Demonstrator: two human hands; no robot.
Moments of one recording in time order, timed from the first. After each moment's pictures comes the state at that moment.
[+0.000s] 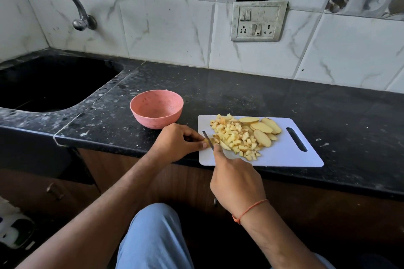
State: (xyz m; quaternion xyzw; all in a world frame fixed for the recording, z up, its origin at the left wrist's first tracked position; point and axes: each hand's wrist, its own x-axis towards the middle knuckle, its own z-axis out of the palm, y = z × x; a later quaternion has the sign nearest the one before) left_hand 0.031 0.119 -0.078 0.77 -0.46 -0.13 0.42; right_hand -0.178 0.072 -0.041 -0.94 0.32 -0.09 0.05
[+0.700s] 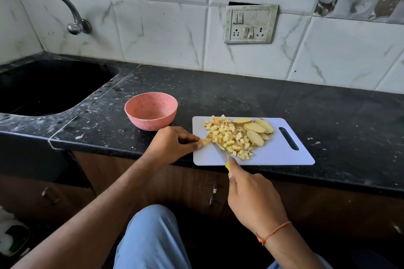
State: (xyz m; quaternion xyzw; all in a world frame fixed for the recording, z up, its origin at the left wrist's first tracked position) left_hand 0.026 0.123 -0.078 0.77 -0.48 -0.11 0.41; right_hand -0.234 0.064 -0.048 -0.92 0.34 -0.13 0.16
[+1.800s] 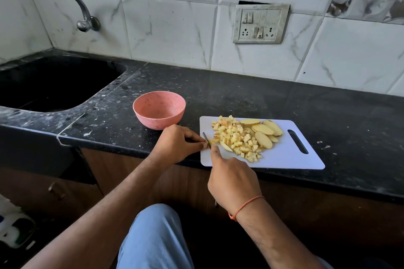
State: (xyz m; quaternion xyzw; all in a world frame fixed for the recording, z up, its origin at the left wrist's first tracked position) left_hand 0.028 0.123 -0.078 0.77 -0.45 -0.12 0.44; right_hand -0.168 0.074 -0.037 -0.95 0.32 -0.04 0.04
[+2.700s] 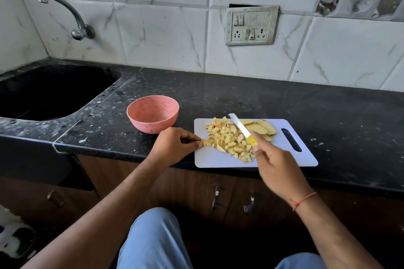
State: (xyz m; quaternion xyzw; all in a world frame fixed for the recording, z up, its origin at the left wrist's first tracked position) left_hand 0.025 0.114 -0.078 0.80 -0.43 -0.11 0.40; right_hand -0.239 -0.022 -0.047 -0.88 0.31 -0.25 0.26
